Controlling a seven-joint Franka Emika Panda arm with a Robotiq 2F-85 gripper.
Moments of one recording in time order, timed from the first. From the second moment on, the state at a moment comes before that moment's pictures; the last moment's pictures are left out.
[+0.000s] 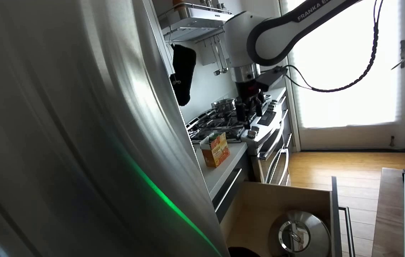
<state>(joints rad) 0.06 -0.35 0.29 -2.19 -0.08 1.96 0.33</state>
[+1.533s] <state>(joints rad) 0.20 -0.05 0.24 -2.47 0.07 2.38 -0.13</state>
